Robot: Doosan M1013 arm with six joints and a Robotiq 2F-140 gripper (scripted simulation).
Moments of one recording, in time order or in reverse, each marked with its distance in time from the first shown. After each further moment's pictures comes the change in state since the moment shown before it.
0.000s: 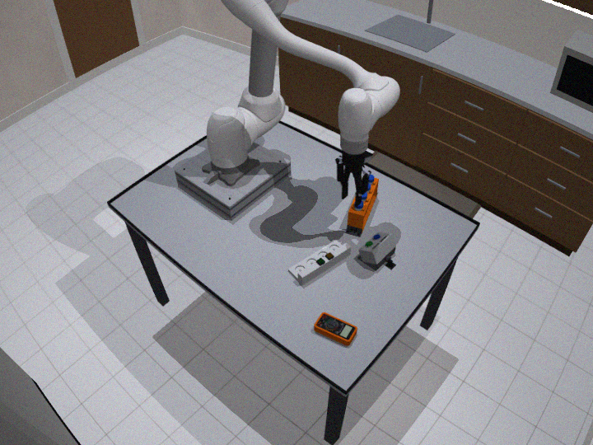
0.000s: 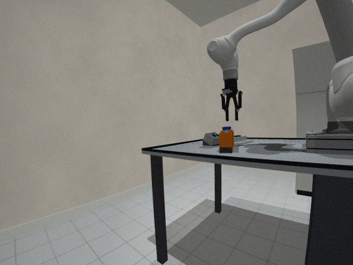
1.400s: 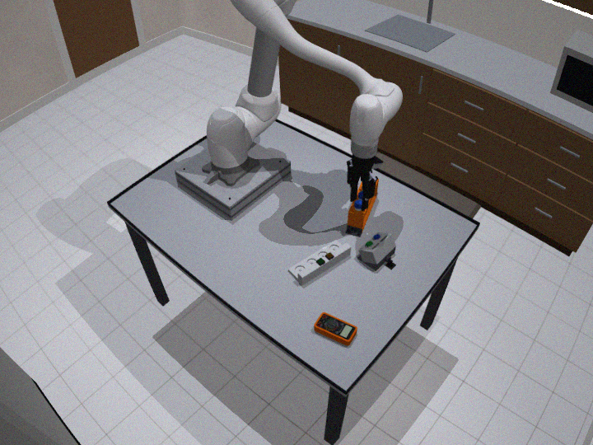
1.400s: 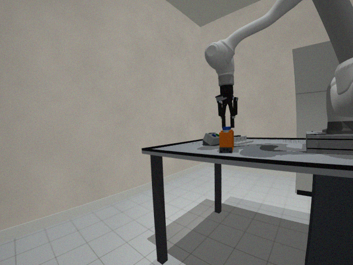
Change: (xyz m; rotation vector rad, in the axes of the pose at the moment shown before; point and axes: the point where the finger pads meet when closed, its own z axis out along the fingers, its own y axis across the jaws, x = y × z) arm 0.039 0.009 0.043 -0.003 -0.033 0.180
